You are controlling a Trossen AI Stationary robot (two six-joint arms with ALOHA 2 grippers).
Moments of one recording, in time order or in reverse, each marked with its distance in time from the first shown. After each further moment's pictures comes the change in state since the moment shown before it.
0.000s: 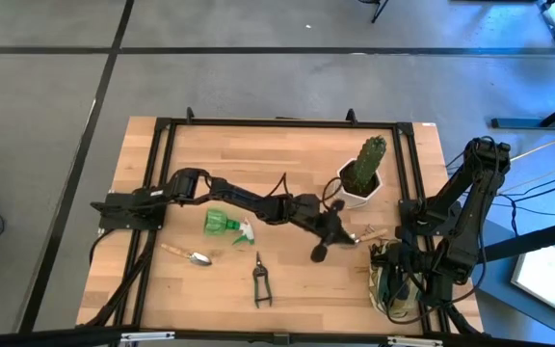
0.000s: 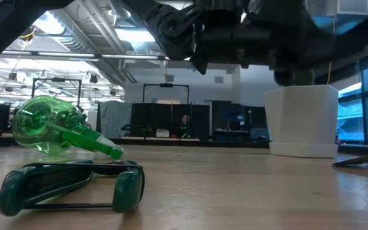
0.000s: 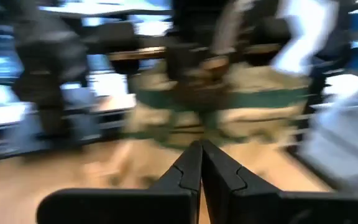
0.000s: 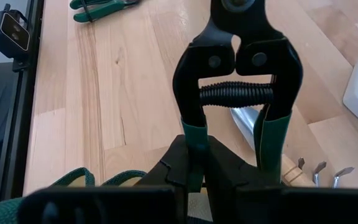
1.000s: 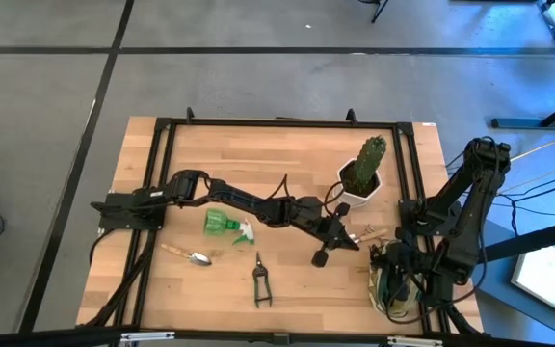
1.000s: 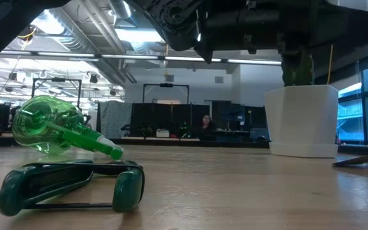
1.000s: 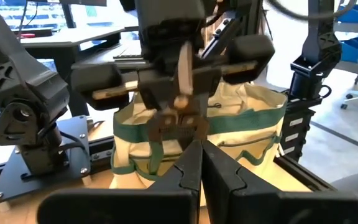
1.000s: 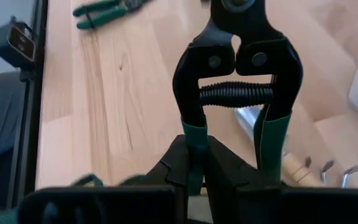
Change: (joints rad) left arm -0.018 0.000 0.056 -0.014 0.033 0.075; right arm -0.007 0.000 0.016 0.005 0.012 0.022
